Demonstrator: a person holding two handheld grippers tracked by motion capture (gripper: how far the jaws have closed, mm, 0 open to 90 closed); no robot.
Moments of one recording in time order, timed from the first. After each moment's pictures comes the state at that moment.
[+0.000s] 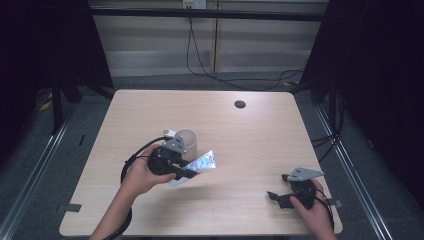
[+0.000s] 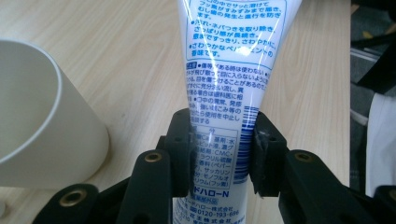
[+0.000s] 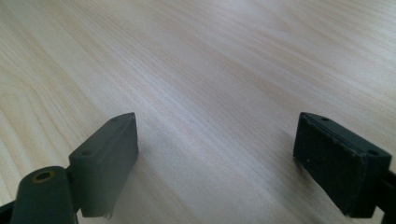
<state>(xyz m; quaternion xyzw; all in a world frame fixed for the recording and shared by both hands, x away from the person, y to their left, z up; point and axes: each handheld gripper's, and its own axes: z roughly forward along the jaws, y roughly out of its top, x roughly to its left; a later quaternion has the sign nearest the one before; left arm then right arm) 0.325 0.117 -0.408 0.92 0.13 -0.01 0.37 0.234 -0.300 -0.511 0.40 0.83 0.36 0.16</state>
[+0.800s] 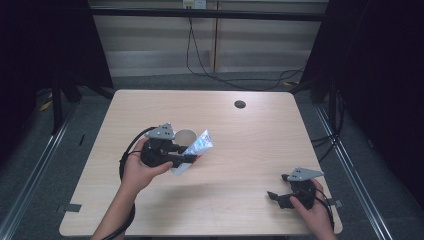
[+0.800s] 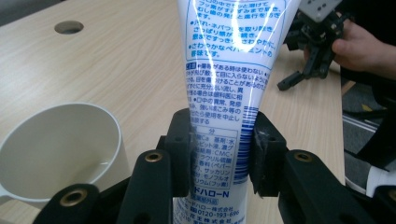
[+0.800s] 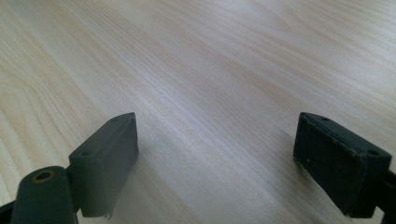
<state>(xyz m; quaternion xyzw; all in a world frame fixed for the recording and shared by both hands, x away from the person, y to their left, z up) 0.330 0.131 -0.386 0.86 0.18 0.01 0.48 0.234 -0.300 -0.511 0.40 0.83 0.36 0.16</state>
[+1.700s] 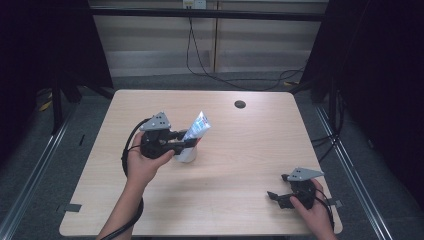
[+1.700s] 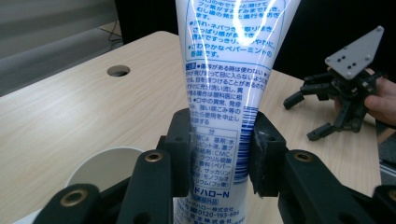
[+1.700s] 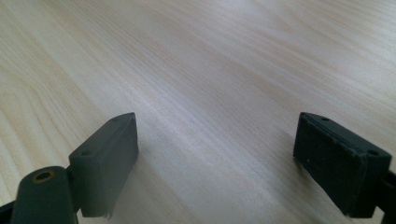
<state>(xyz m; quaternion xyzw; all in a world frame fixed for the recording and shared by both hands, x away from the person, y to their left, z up) 0.337 0.131 -0.370 0.81 0.23 0.08 0.53 0.234 -0.300 -0.511 0.40 0.83 0.36 0.16</state>
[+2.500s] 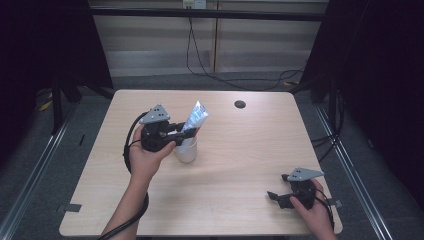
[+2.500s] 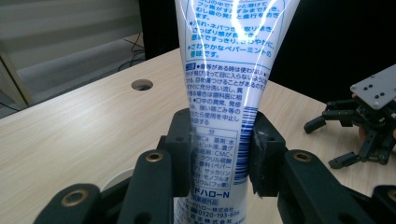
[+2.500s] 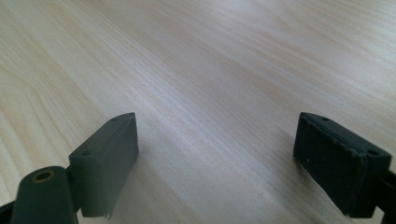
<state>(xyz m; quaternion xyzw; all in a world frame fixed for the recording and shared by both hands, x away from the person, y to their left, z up) 0.347 0.128 -0.360 0.79 0.26 0.11 0.54 0.234 -0.300 -0.511 0.40 0.83 0.36 0.16</state>
